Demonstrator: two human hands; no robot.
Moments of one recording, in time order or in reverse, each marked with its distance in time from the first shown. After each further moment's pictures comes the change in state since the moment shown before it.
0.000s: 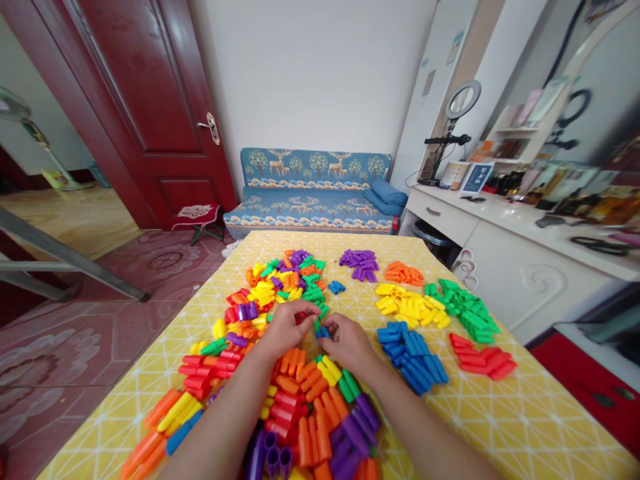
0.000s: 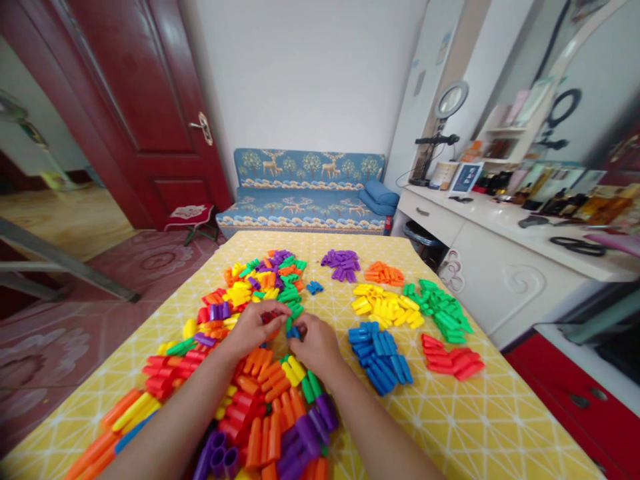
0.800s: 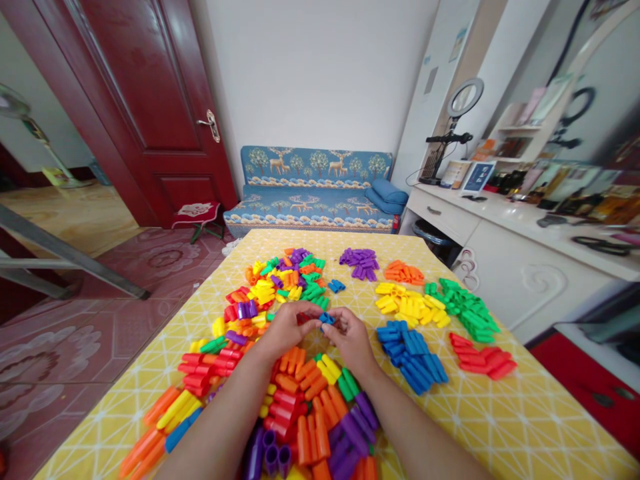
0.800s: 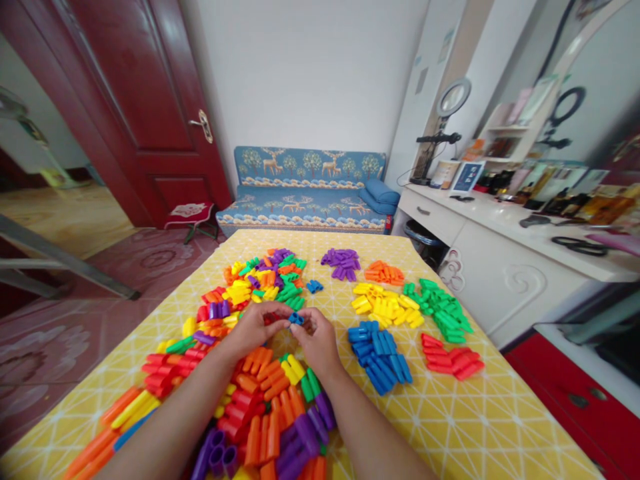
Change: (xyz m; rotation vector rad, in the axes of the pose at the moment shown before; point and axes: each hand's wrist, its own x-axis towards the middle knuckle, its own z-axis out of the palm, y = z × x) left_hand 0.000 0.003 0.001 -0.051 -0.081 -0.005; right_hand -0.004 -0.004 0.007 0.712 0.117 0.080
